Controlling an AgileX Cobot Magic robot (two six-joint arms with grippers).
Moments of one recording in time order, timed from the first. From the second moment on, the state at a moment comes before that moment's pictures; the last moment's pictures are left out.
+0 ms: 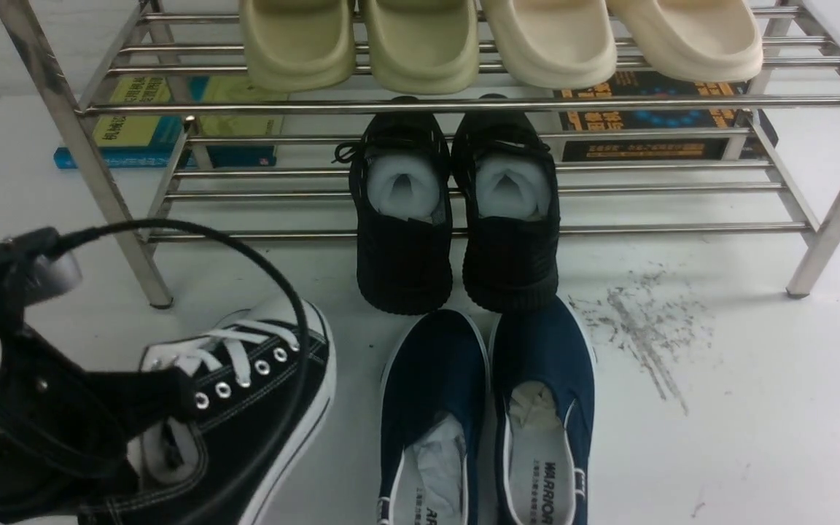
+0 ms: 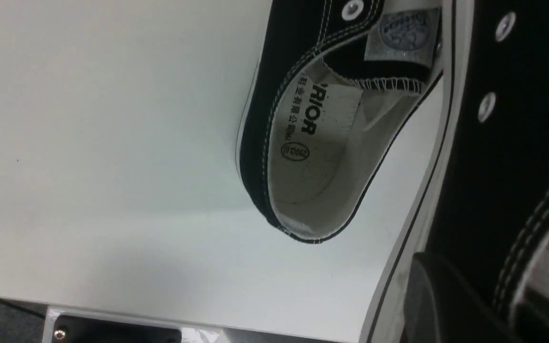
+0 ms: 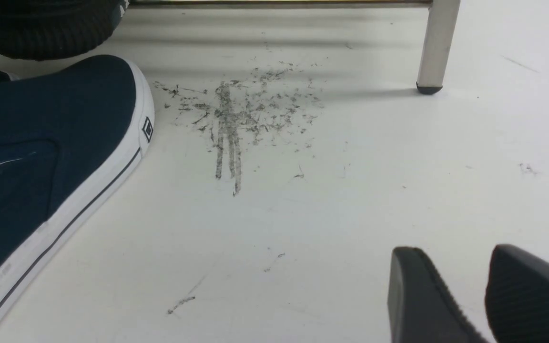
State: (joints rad) right arm 0.09 -0.01 0.01 0.06 0.39 0.04; left arm -0.49 1.05 -0.92 0.03 1.20 -0.72
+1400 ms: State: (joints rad) right arm 0.09 -0.01 0.01 0.06 0.39 0.04; left arm -0.85 1.35 -0.91 0.36 1.04 -1.22
